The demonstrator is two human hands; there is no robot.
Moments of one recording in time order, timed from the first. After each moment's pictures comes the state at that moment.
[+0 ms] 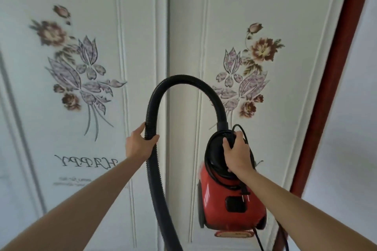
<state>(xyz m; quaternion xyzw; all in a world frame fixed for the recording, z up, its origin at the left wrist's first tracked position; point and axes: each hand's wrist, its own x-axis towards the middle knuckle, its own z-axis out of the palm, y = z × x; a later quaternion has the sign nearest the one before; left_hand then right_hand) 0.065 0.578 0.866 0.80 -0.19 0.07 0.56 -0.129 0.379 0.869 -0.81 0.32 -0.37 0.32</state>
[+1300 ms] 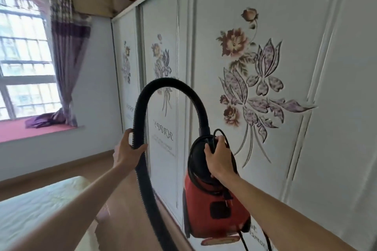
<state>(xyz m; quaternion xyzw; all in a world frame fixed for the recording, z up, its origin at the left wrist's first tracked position) 0.278 0.954 0.843 0.81 0.20 0.31 0.46 0.318 0.684 0.859 -0.86 -0.10 -0.16 0.47</state>
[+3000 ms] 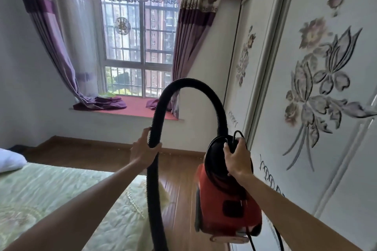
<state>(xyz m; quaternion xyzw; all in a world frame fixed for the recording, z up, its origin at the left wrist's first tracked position) 0.574 1.361 0.806 0.76 0.45 0.38 0.27 0.784 1.181 0.821 -0.79 -0.33 0.04 0.51</state>
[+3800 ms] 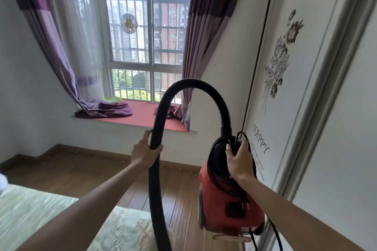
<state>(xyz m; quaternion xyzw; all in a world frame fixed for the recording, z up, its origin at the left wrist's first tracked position) 0.751 1.640 0.801 0.75 0.48 0.37 0.26 0.984 1.483 0.796 -0.77 -0.35 0.02 0.53</state>
